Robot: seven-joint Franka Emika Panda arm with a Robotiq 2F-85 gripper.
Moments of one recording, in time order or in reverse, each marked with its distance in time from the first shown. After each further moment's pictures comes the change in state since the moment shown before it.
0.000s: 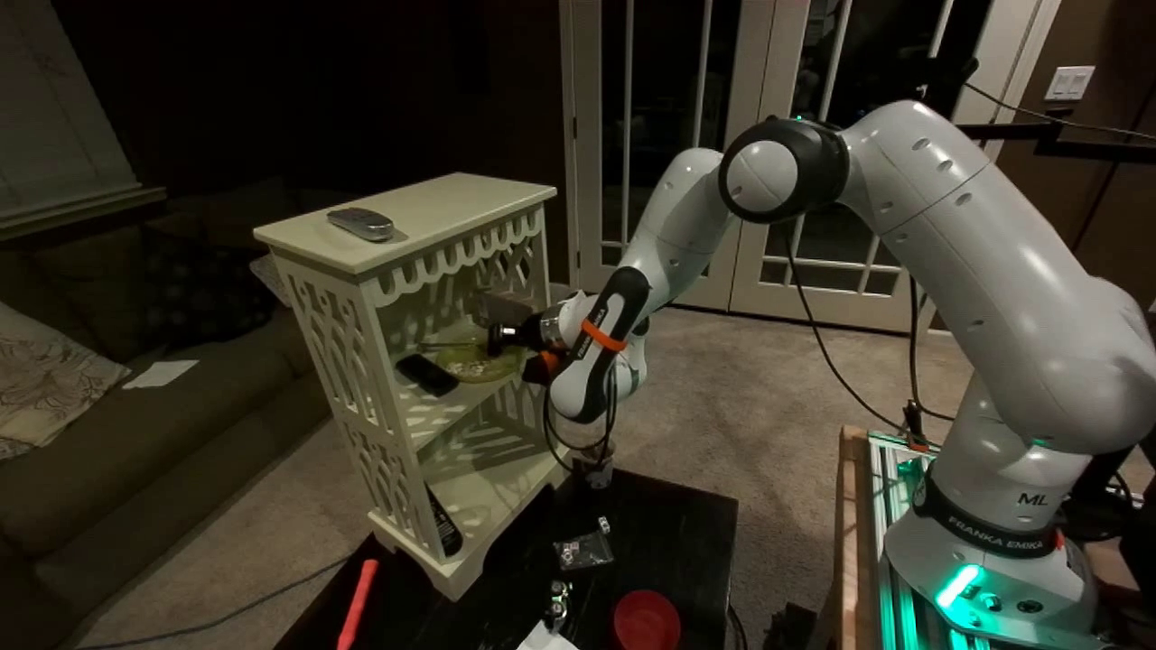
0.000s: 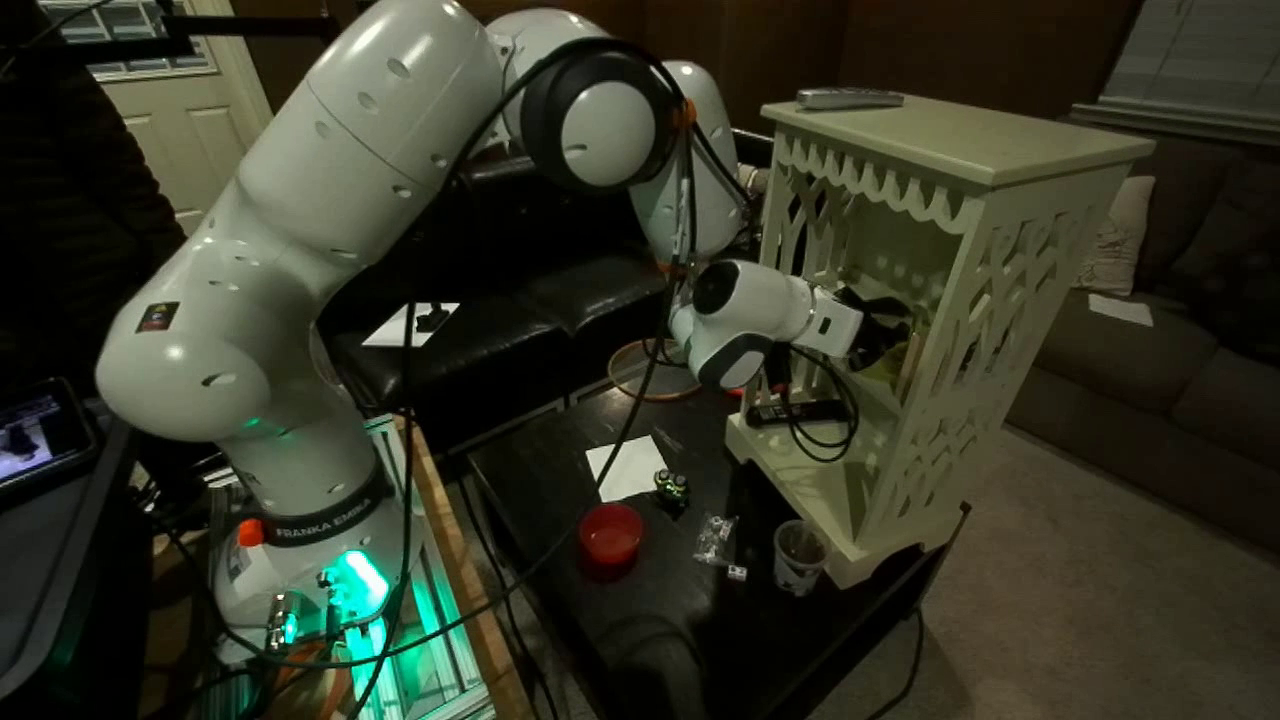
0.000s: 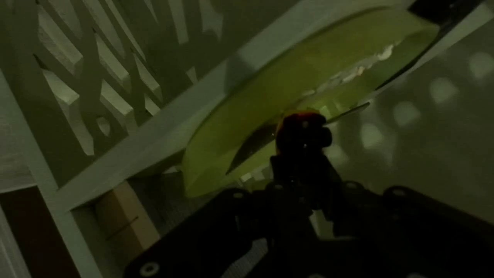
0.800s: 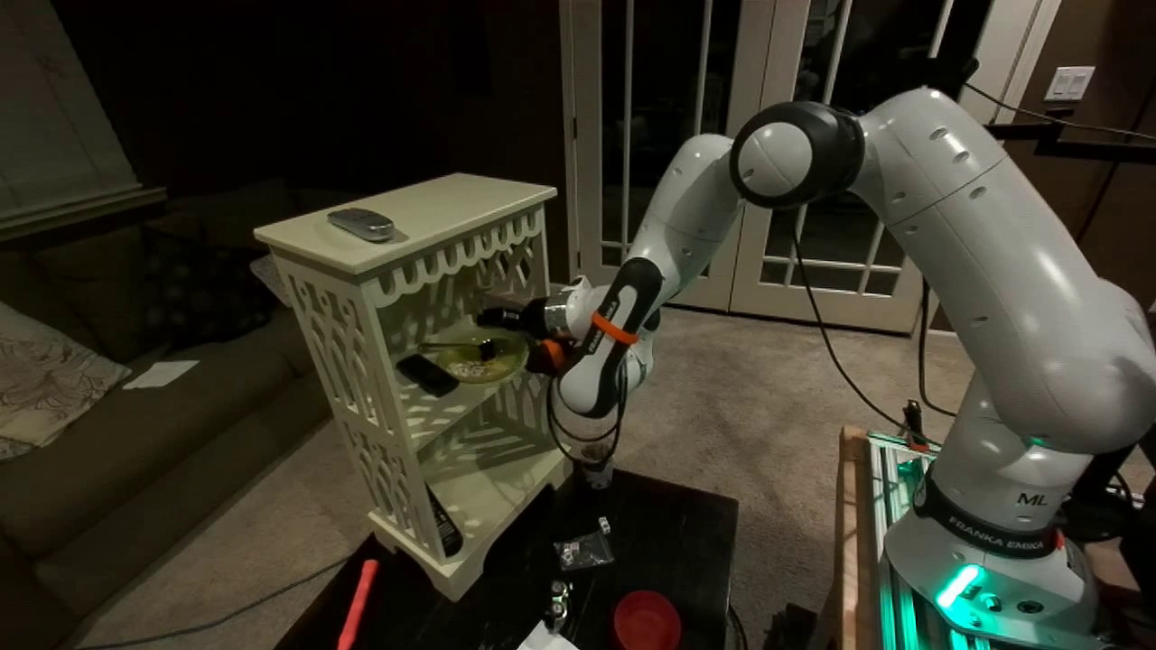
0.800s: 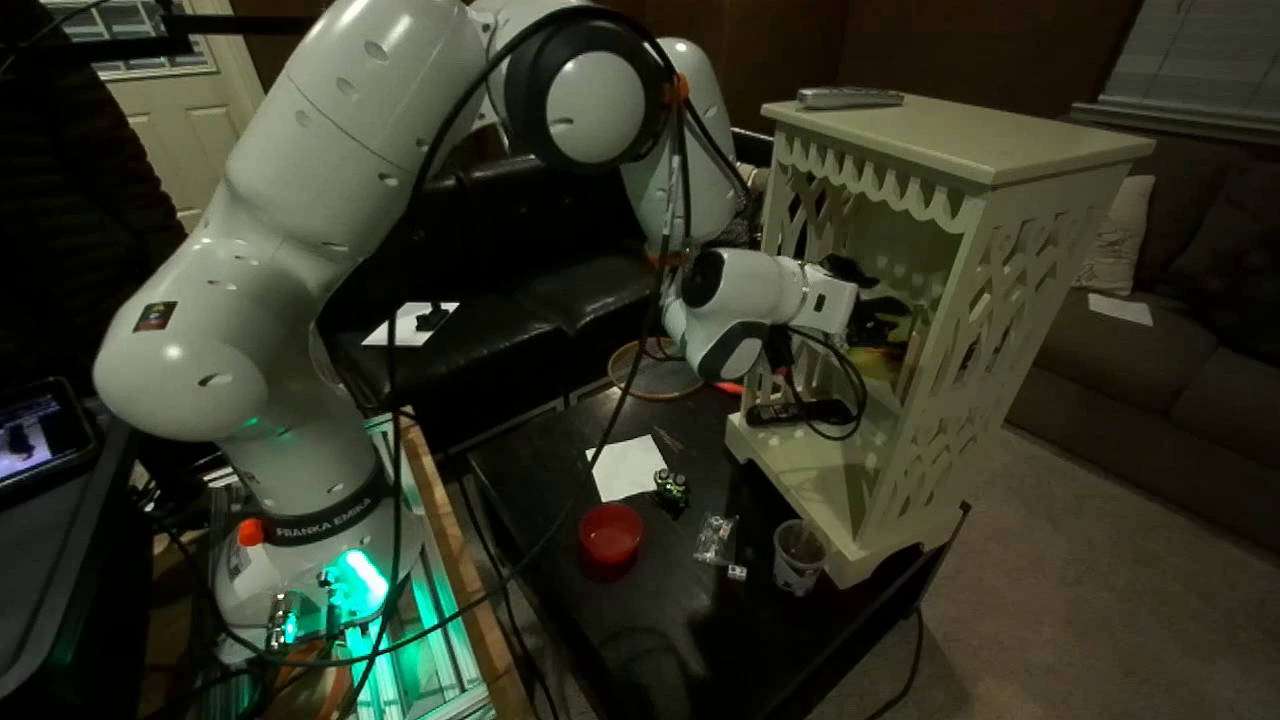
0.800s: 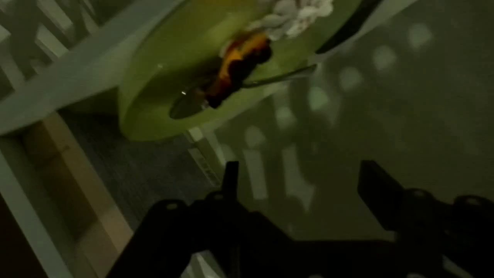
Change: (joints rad) arm -0.017 -0.066 0.009 -0.067 -0.099 0.113 0.006
